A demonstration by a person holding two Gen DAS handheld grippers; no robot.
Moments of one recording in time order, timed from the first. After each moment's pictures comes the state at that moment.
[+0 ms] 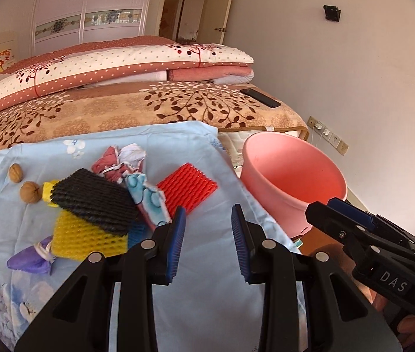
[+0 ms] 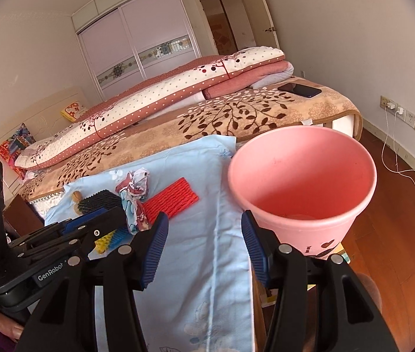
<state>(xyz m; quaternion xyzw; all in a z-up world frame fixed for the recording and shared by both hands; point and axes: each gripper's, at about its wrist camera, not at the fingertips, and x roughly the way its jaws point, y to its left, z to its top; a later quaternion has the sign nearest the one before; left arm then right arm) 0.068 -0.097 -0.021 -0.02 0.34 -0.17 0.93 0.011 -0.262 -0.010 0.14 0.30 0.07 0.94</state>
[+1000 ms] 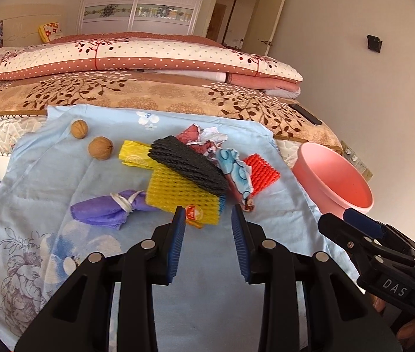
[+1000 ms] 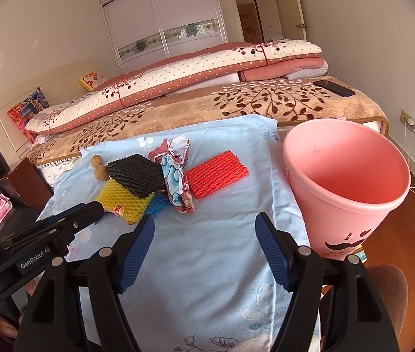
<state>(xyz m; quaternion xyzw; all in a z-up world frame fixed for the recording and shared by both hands) 0.033 -0.012 -0.032 -0.09 0.33 -0.08 0.93 0.008 -0.197 -0.020 0.08 0.33 0.12 0.93</state>
